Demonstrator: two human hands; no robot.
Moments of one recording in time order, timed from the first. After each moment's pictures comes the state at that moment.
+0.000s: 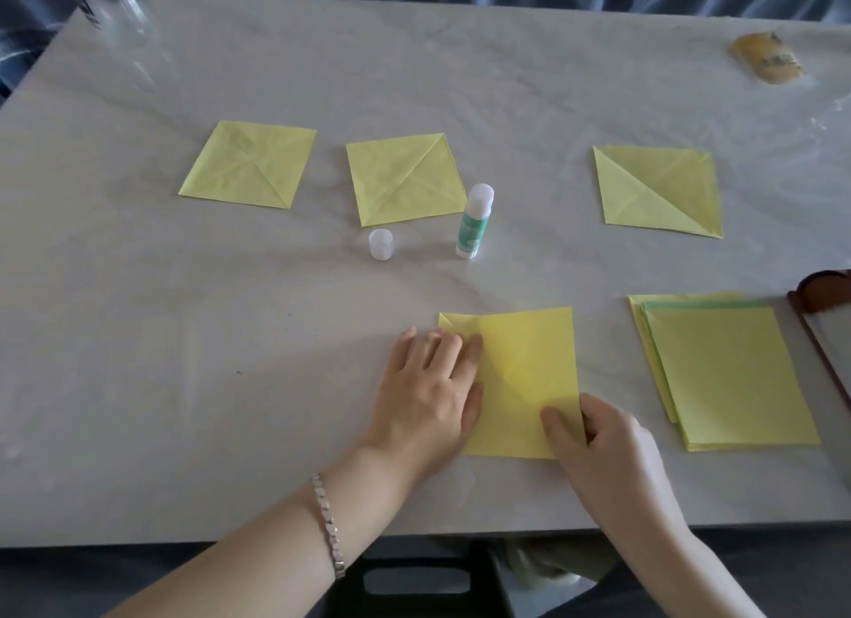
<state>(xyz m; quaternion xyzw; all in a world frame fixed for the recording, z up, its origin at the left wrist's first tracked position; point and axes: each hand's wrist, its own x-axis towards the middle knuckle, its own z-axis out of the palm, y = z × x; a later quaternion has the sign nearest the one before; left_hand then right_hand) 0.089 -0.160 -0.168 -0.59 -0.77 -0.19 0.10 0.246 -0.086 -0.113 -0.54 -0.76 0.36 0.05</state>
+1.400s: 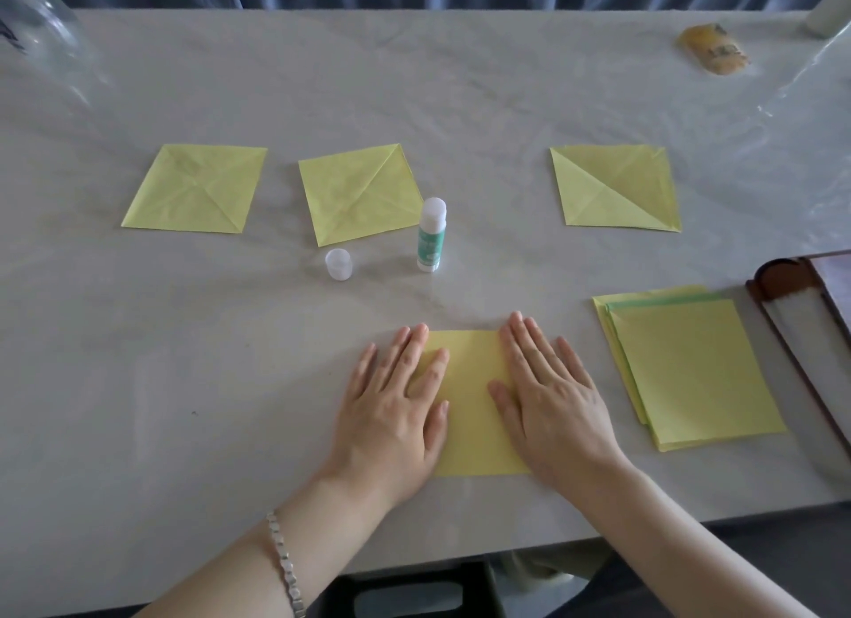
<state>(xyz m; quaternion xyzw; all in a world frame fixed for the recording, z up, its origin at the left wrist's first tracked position) 0.088 -0.162 -0.156 -0.58 -0.80 -0.13 -0.03 0.225 -0.050 -0.152 -0.37 -0.93 0.06 0.03</state>
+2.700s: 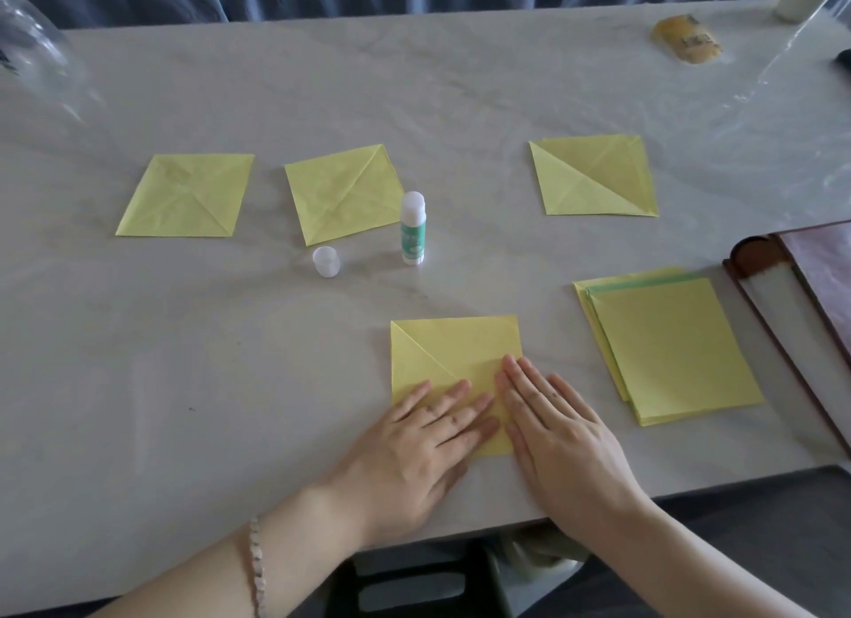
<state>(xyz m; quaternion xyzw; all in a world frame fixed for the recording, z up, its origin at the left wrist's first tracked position) 0.098 -0.182 -0.163 -0.79 -0.60 -0.07 -0.06 0.268 -0.076 -0.159 -0.31 -0.94 0.06 0.10</state>
